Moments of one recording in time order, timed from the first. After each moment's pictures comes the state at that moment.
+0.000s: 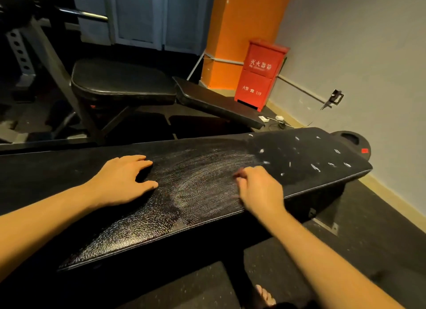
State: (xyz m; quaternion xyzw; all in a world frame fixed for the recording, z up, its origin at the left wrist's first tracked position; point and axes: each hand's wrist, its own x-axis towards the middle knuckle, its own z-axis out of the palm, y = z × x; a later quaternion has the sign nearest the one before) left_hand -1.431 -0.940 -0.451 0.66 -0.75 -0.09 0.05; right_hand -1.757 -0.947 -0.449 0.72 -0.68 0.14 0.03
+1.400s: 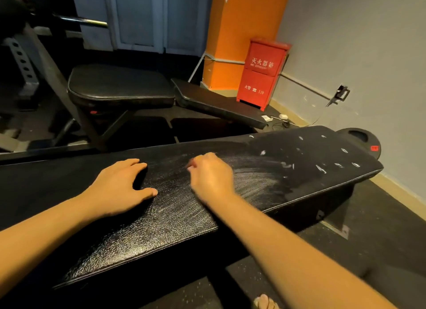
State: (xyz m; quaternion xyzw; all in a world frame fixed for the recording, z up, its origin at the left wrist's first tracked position) left_hand -1.442 -0.944 -0.452 0.68 -0.72 -0.12 0.07; right_hand -1.663 -0.986 -0.453 0.79 -0.60 0.15 0.02
